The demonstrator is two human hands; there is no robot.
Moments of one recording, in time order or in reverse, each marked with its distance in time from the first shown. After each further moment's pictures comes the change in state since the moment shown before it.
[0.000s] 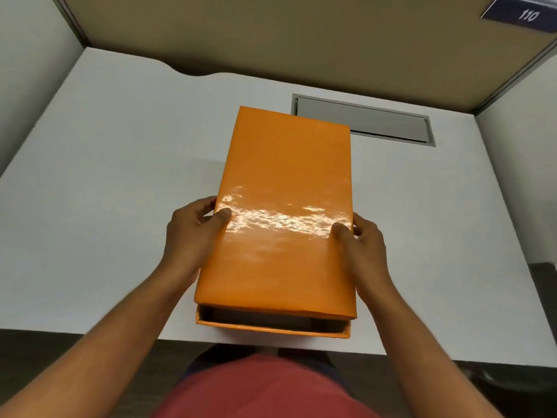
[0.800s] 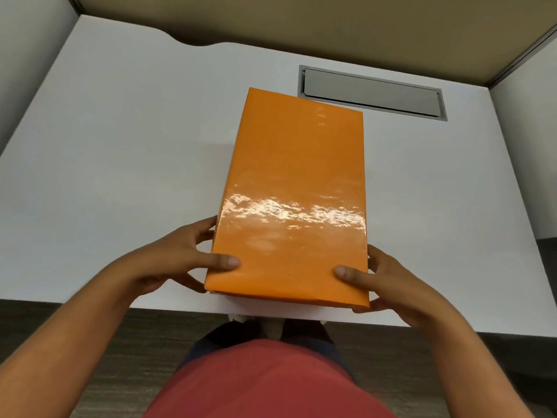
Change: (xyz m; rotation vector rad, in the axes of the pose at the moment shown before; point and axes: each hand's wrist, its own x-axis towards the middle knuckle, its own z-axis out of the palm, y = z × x) left_hand -0.020 -0.038 -0.065 0.154 -0.756 -0.339; right_hand -0.051 0.047 -0.054 -0.029 -0.573 0.376
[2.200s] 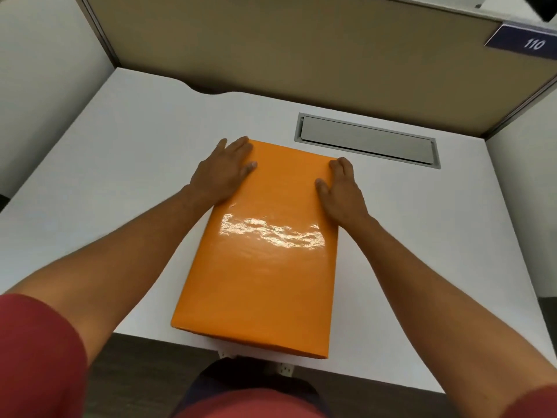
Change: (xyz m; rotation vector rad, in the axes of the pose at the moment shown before) left_hand 0.148 0.148 -0.026 1.010 0.751 0.448; right_hand 0.155 -0.147 -0.048 -0.709 0.532 -0.641
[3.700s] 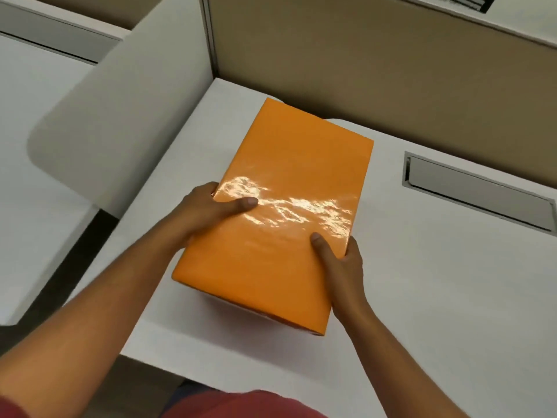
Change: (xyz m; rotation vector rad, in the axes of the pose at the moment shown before) left_hand -0.078 -0.261 -0.123 -0.935 -0.116 -0.621; right_hand -0.022 -0.254 0.170 0.810 -0.046 0.479
